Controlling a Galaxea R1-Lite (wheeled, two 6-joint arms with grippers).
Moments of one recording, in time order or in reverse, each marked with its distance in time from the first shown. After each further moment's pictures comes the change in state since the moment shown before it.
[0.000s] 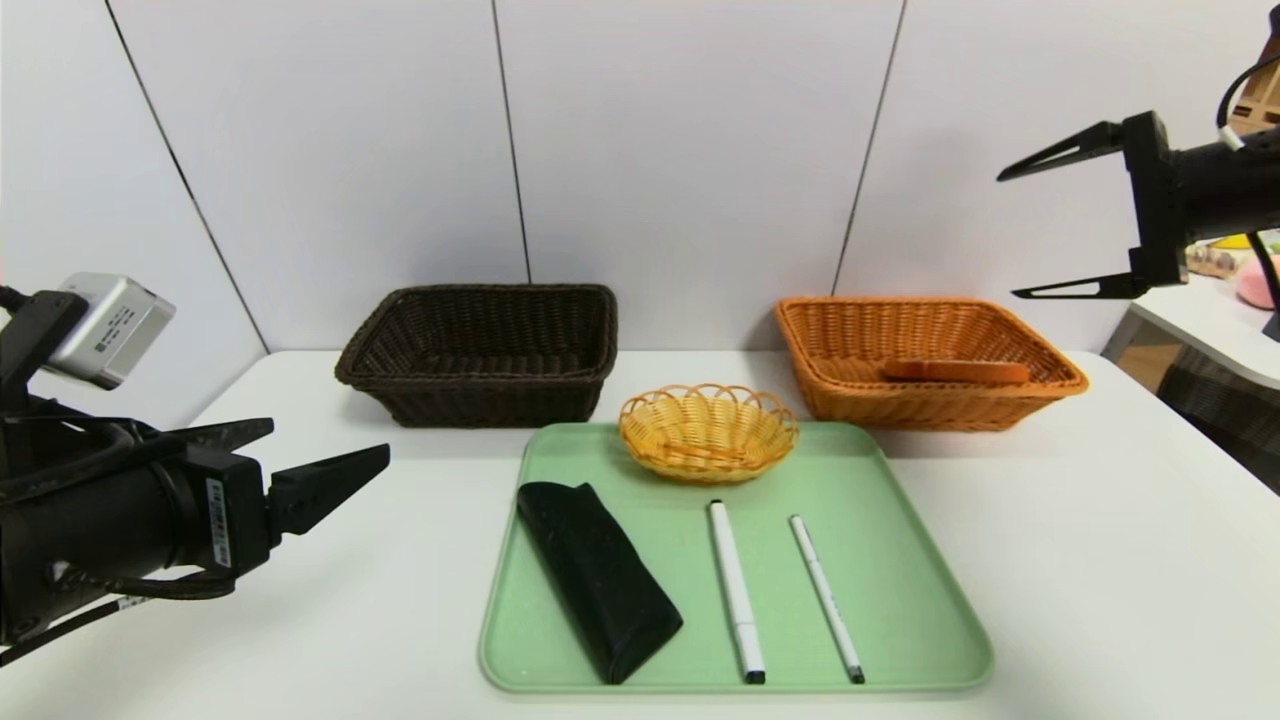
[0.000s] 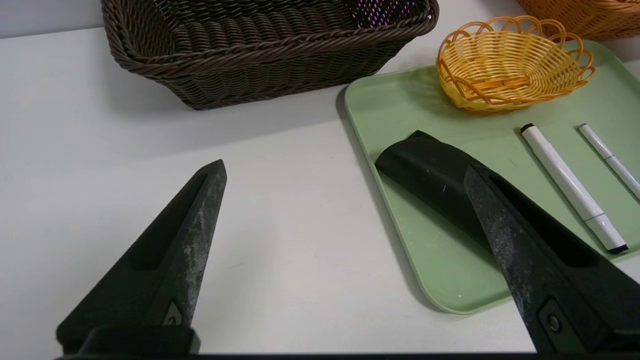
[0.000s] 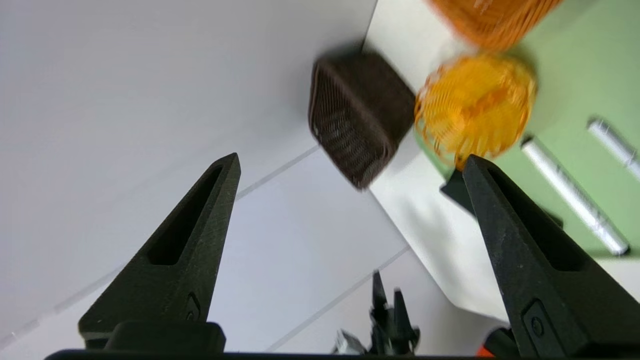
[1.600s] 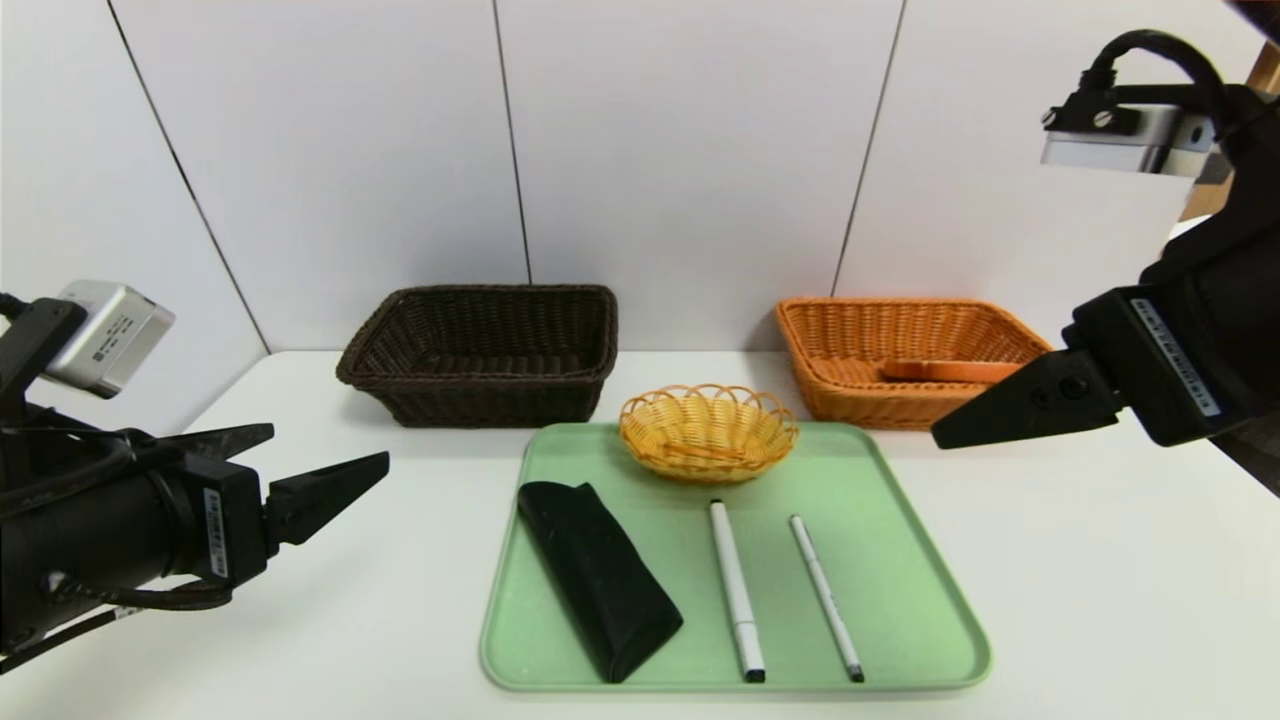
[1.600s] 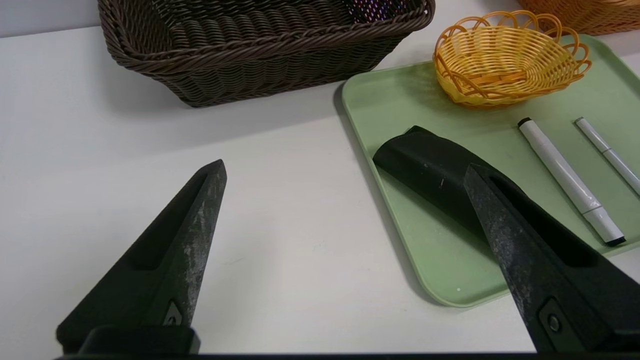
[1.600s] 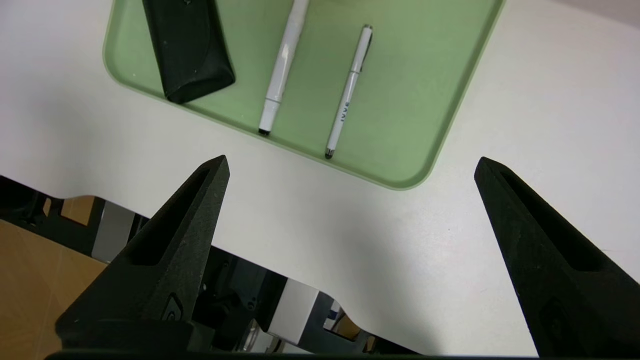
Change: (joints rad) left arm -0.003 -0.010 0.013 0.001 -0.005 0.005; right arm 0.762 -0.190 0.006 0.501 -0.799 -1.061
